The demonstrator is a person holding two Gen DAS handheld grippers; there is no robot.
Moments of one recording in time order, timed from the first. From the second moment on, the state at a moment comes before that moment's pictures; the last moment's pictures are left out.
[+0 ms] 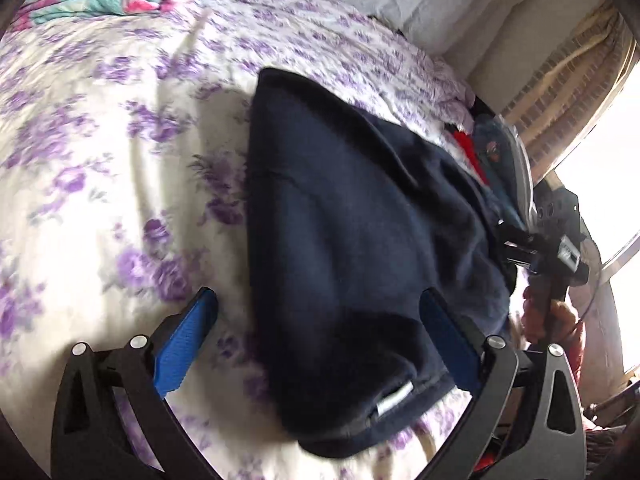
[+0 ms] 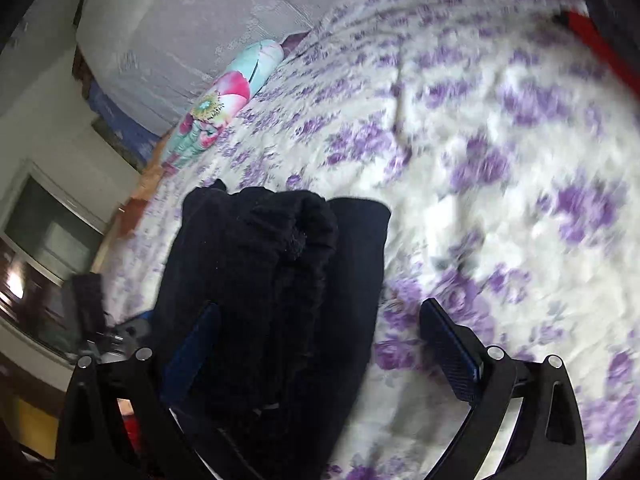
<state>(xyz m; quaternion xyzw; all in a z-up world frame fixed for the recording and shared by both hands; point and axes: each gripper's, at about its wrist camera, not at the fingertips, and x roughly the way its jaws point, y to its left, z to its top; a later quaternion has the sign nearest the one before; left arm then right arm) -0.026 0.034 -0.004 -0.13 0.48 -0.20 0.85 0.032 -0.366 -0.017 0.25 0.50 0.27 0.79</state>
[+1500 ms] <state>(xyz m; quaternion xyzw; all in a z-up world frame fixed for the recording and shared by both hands) 0.307 -0.068 0.159 0.07 0.29 -0.05 0.95 0.339 -0.321 0.117 0.14 0.27 0.24 0.92</state>
